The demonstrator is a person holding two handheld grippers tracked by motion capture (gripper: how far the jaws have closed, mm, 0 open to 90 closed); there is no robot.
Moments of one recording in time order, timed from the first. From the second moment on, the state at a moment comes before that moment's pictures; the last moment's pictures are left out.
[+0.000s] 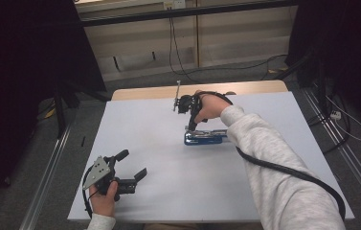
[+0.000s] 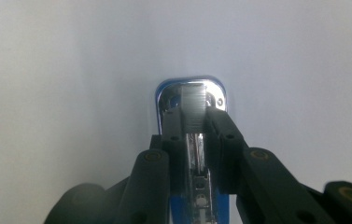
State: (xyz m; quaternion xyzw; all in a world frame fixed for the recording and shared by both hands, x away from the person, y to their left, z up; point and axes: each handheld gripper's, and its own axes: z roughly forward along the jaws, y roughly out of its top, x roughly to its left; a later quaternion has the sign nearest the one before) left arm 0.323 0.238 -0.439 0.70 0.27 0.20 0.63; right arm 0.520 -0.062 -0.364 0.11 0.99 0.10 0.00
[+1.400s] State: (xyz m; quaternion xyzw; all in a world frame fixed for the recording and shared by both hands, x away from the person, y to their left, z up) left arm 0.322 0.238 -0.440 0.71 0.27 0.20 0.62; right arm 0.523 -0.065 -0.386 0.10 0.99 0.09 0.00
